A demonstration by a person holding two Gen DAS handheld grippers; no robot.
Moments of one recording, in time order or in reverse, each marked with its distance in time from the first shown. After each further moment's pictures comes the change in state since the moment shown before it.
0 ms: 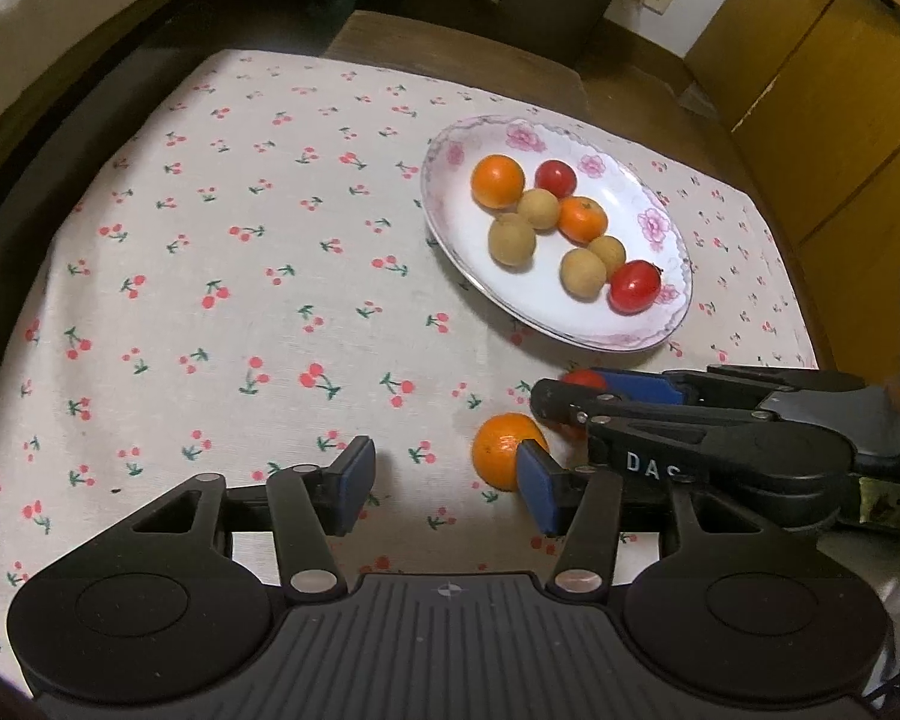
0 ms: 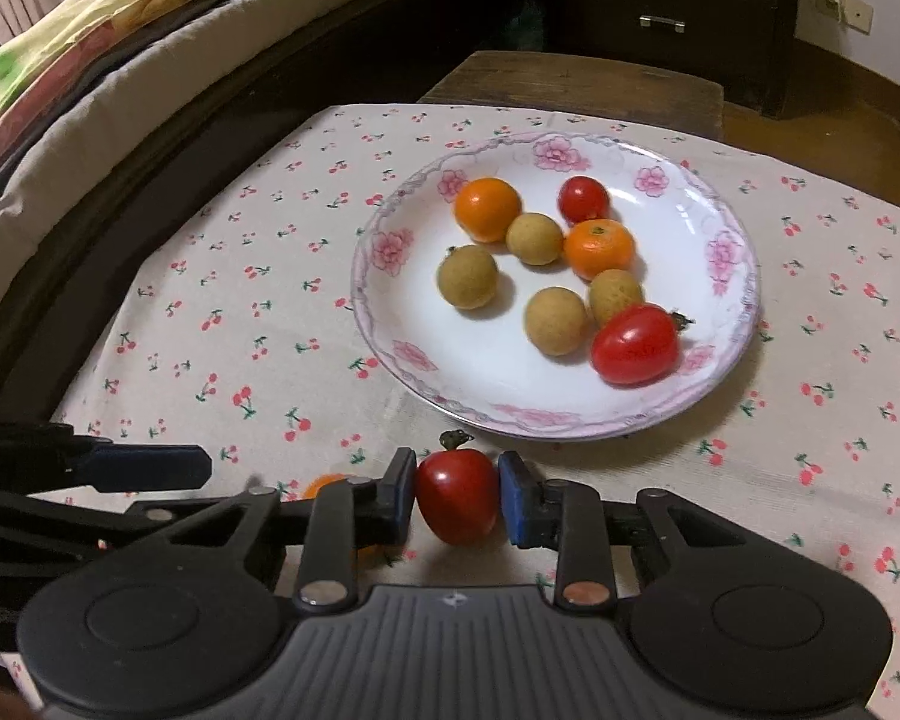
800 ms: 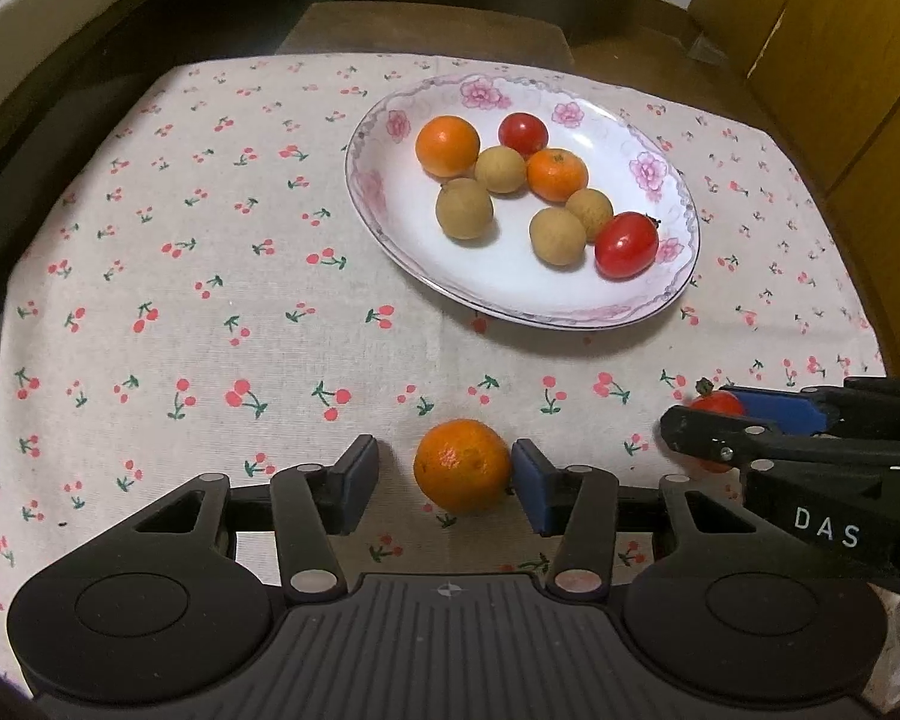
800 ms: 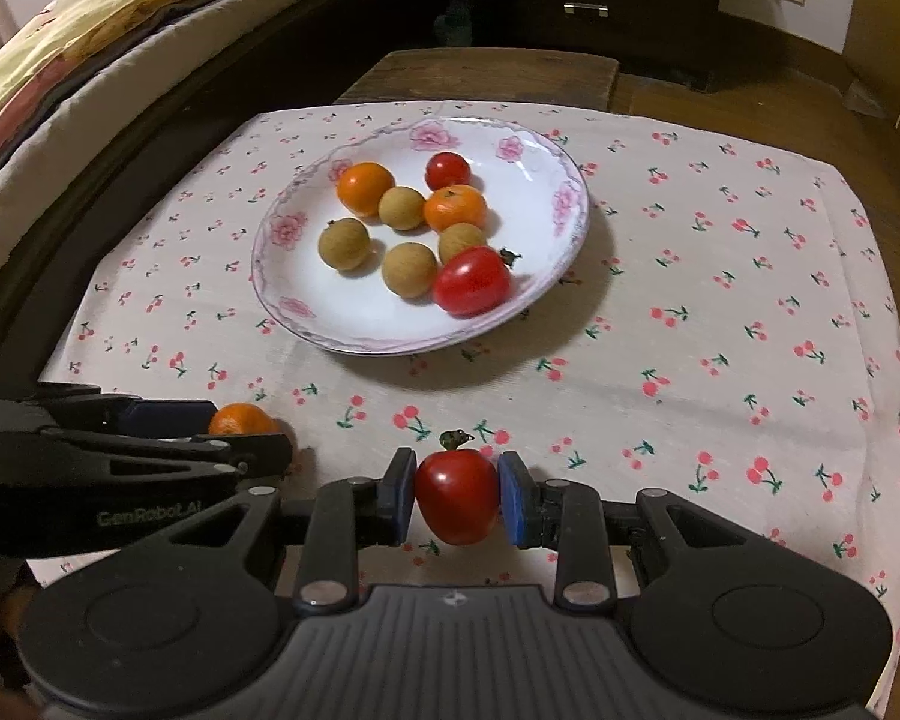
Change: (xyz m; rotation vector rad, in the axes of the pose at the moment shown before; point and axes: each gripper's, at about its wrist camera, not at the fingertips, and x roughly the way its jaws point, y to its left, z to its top) left arm 0.039 -0.044 0.000 0.107 0.021 0.131; right arm -0.037 -0.044 -0.026 0.070 0.010 -0.071
